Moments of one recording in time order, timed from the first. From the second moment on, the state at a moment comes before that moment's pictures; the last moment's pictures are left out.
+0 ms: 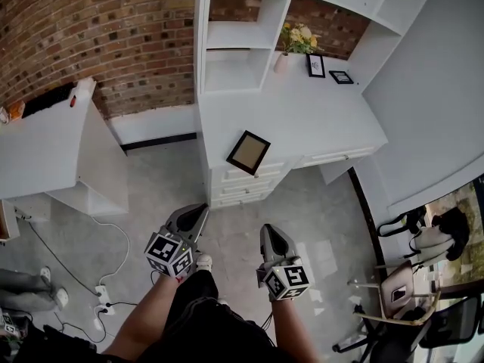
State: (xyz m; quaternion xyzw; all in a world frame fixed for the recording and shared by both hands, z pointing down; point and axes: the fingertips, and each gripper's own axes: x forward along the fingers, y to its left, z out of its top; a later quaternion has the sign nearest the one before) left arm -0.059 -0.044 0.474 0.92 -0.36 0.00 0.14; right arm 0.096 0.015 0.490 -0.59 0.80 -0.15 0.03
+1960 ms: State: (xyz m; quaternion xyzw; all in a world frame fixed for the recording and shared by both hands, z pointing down) left arm 0.008 -0.179 0.537 0.91 -0.36 0.04 0.19; right arm 0.133 -0.172 0.575 -0.54 0.76 -0.35 0.07
